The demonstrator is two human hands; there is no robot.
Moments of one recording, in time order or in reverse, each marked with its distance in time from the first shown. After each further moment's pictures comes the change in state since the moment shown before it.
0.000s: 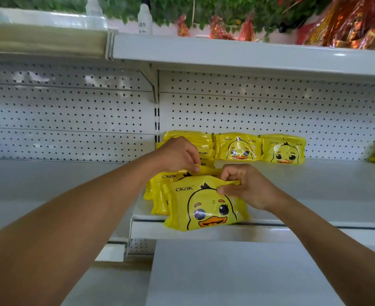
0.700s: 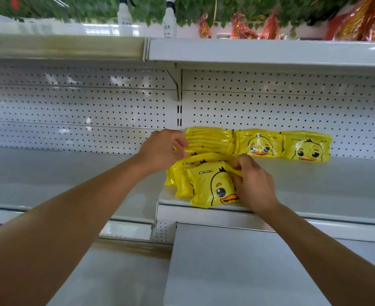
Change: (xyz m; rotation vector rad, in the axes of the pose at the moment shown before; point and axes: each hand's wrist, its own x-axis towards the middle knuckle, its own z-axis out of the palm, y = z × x) left_hand -0.069 -0.027 -0.028 0.117 0.364 -0.037; right_hand 0.004 0.010 0.048 -0.684 0.512 -0.080
